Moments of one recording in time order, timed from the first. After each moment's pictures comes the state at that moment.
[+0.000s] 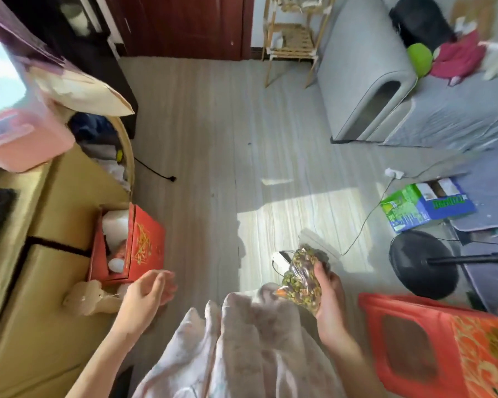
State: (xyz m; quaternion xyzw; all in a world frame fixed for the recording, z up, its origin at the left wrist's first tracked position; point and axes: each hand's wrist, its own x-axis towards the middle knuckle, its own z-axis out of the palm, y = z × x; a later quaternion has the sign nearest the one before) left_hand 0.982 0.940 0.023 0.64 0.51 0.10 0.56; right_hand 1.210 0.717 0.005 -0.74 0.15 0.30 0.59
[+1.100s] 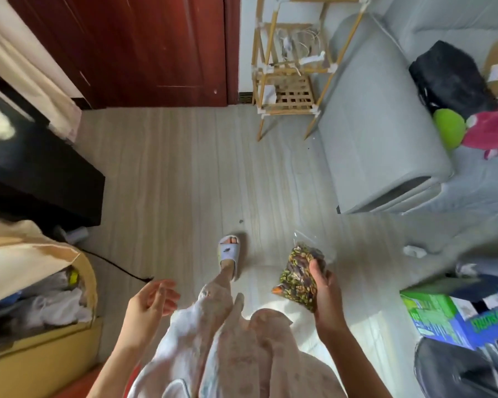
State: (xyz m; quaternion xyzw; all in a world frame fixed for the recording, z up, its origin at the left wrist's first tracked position) left_hand 1.440 1.322 0.022 0.61 0.53 0.12 0.58; right_hand 1.661 1.122 0.010 -0.72 0.17 0.32 0.59
